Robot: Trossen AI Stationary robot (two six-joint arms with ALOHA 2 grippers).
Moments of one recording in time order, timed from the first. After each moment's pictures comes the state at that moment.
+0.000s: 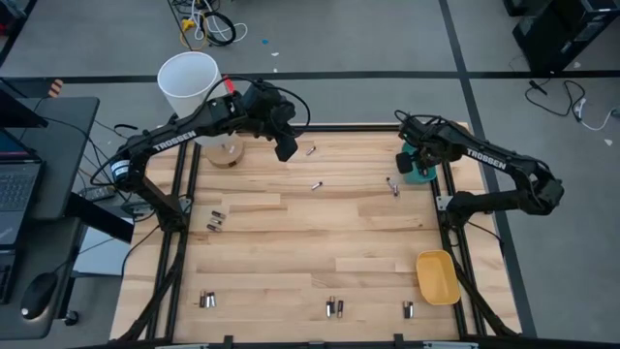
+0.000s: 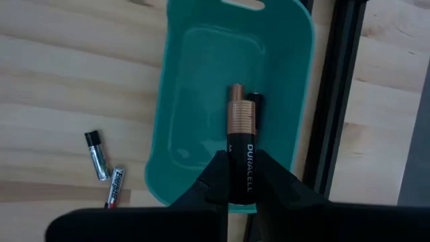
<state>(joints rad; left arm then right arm) 0.46 1.56 1.61 -0.75 0.10 -0.03 -0.79 1.18 0.85 -1.15 0.29 0.61</state>
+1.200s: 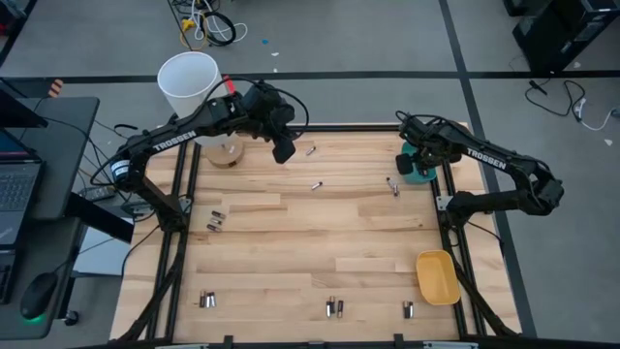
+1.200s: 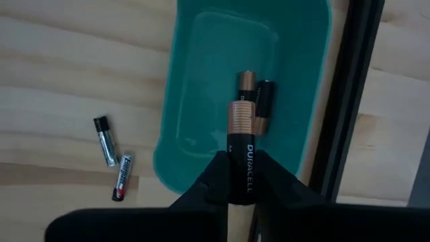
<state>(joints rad) 0.46 1.56 1.61 -0.80 0.08 0.03 -0.80 1.18 0.85 -1.17 0.24 0.59</state>
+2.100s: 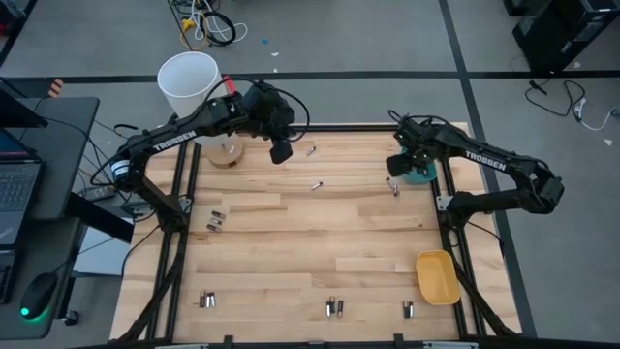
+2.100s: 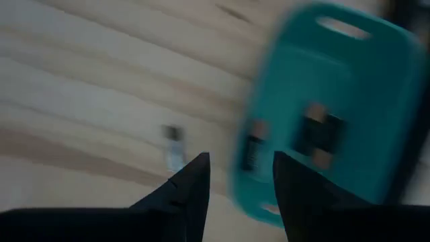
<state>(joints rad) 0.46 1.56 1.61 -0.80 0.04 0.20 -0.71 1.18 0.85 -0.99 0.13 0.52</state>
